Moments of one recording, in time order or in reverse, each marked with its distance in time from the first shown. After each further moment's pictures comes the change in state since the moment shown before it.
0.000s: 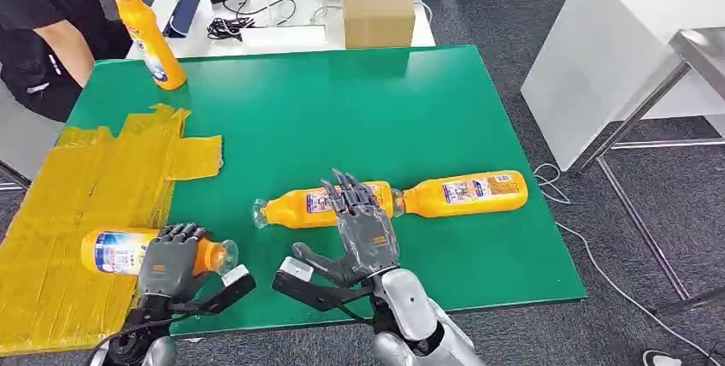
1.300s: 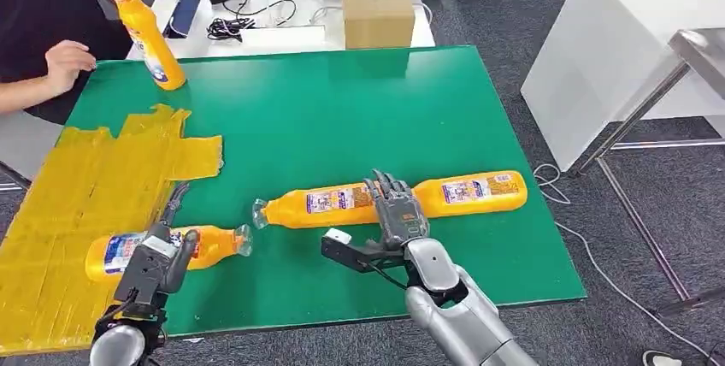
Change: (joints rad) left arm 0.074 -0.082 0.133 -0.290 0.935 -0.378 -0.218; right arm -0.138 -0.051 -0.135 0.282 0.001 0.150 -0.037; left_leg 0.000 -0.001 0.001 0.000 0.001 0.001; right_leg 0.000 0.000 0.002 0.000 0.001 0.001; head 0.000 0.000
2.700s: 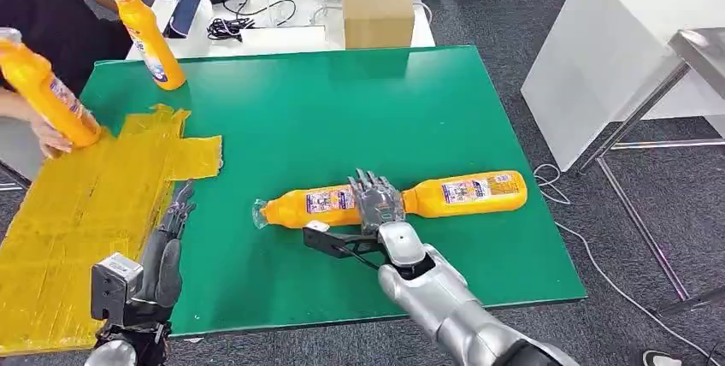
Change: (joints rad) left arm 0.075 -0.036 -0.045 -0.144 0.244 -0.126 -0.014; right arm -0.224 0.149 0.043 0.448 0.053 -0.024 0.018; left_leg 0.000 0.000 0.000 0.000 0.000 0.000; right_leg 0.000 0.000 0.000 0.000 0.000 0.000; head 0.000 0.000
